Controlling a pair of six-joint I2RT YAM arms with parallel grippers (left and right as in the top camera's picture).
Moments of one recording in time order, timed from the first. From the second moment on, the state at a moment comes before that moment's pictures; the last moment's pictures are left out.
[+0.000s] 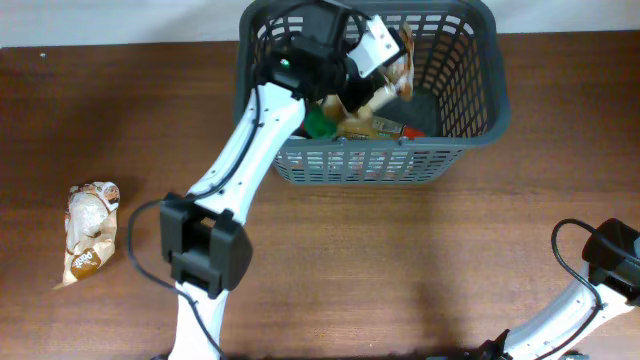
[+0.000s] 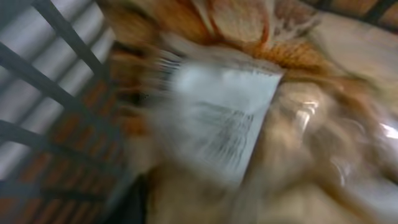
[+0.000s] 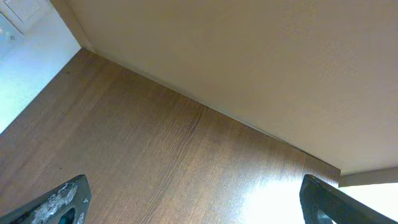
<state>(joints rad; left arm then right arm) -0.48 2.20 2.17 -0.75 0.43 0.47 -0.63 2.15 3.05 -1.69 0.41 0.28</state>
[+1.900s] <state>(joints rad) 0.14 1.93 2.37 -1.68 -0.34 -0.11 -0.63 2.15 3.05 -1.69 0.41 0.28</state>
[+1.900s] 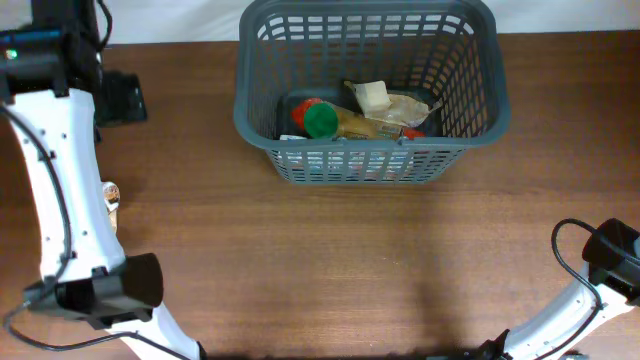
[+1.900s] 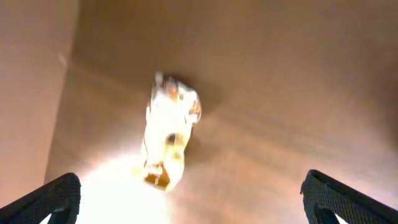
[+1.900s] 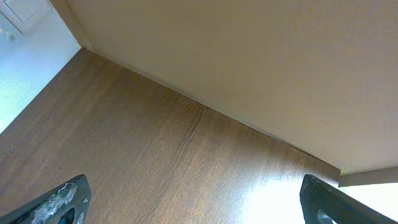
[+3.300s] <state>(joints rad) 0.42 1.46 1.34 -1.31 -0.17 0.00 -0.63 2.15 3.05 -1.69 0.41 0.28</state>
